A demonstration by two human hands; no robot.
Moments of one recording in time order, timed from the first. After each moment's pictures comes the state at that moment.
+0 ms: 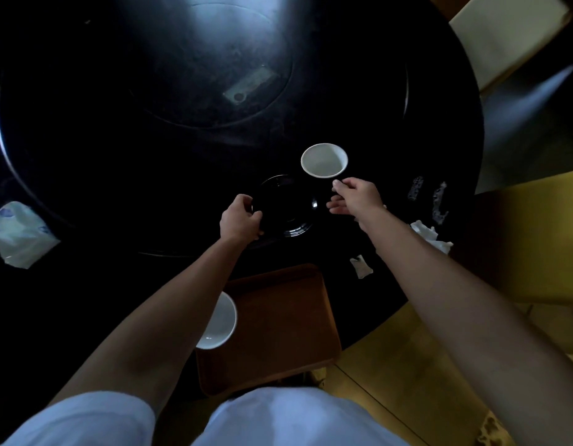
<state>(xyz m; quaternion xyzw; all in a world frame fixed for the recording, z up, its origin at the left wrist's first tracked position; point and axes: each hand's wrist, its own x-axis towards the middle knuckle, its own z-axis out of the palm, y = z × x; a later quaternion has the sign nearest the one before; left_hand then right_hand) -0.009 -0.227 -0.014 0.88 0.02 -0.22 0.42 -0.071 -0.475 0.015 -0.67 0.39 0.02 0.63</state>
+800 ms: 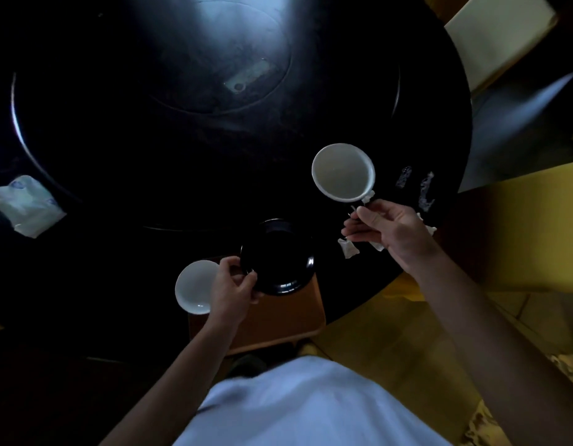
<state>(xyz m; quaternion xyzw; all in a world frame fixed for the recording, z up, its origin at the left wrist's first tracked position) -0.208 -0.175 0.009 0.76 0.13 -0.22 0.59 -0.227 -0.469 0.112 -0.60 0.23 0.04 0.76</state>
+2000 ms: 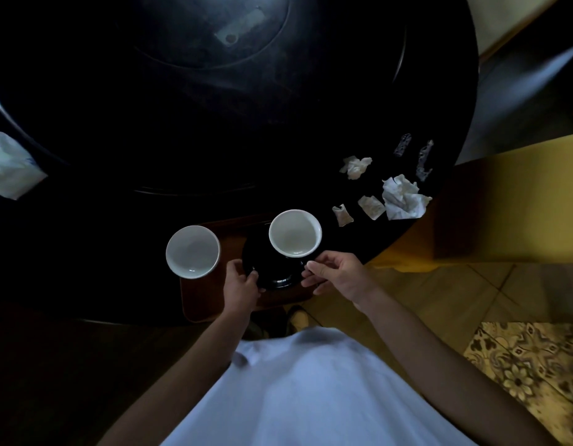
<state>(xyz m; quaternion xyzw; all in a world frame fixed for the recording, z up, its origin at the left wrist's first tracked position) -0.265 -0.183 -0.063 0.74 0.26 -0.27 0.56 -0.314 -0.394 0.016 -0.62 0.26 0.19 0.72</state>
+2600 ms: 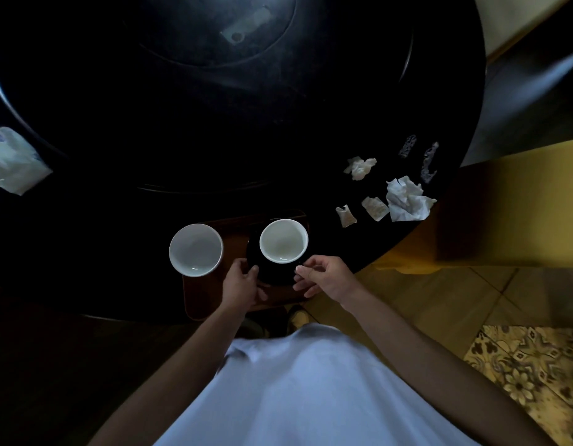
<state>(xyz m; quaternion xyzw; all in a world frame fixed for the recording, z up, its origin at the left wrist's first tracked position) -0.253 -0.174 -0.073 0.76 0.22 -0.32 0.52 -0.305 -0.373 -0.015 -0.63 0.27 0.22 0.70</state>
